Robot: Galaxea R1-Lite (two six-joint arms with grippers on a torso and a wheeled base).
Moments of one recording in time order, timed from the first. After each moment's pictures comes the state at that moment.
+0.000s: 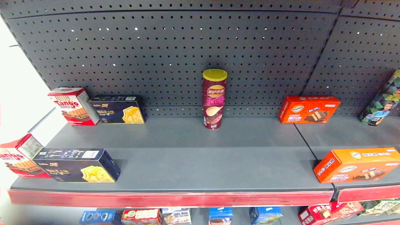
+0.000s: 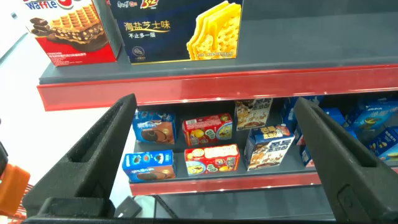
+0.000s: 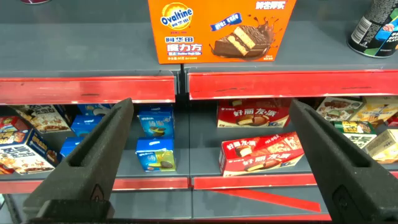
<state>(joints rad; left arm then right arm) -0.01 0.00 0.00 0.00 -0.03 0.02 0.01 0.01 0.00 0.00 -0.04 0.00</state>
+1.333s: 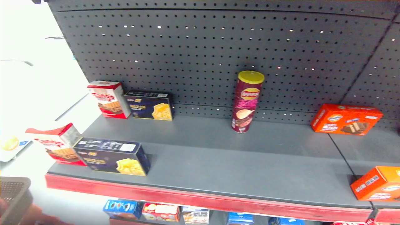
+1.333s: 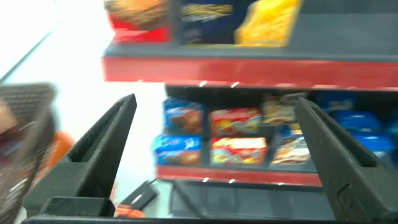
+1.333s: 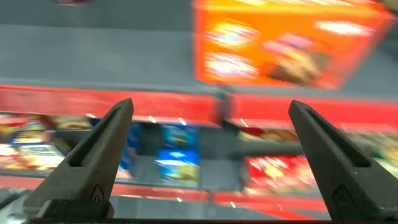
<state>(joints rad) -0.01 0.00 0.00 0.00 -0.03 0.02 0.01 0.01 0.00 0.00 -0.04 0.00</state>
